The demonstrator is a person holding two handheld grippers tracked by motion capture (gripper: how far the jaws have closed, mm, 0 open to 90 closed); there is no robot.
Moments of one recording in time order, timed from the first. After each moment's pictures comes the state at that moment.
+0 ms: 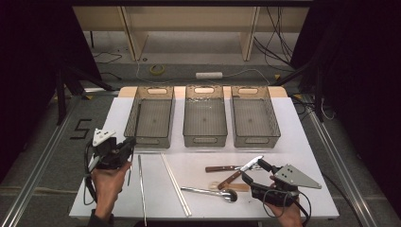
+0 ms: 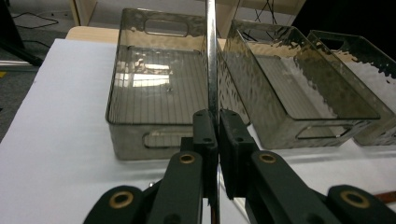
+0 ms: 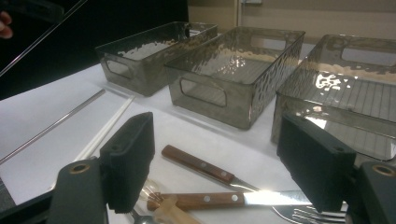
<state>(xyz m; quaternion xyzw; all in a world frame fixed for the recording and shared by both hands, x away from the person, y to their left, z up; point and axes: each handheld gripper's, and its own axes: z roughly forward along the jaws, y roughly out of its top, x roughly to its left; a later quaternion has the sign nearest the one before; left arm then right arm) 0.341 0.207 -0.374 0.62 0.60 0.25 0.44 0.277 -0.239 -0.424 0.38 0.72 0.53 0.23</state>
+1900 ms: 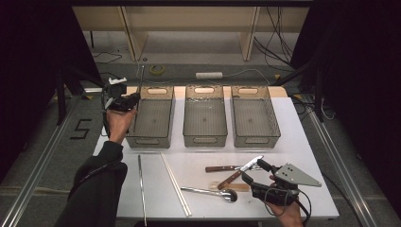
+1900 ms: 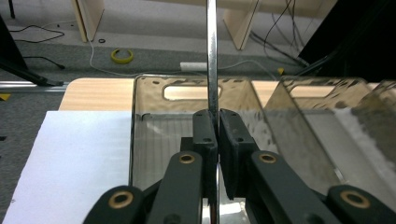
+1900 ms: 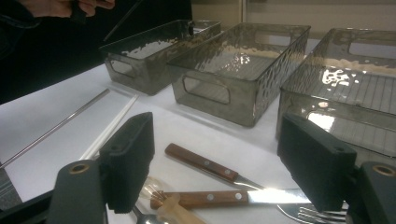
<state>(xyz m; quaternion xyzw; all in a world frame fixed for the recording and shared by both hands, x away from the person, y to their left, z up) 0.513 0.223 -0.368 0.63 0.60 0.26 0.42 0.281 -0.241 -0.427 0.38 0.72 0.54 0.22</state>
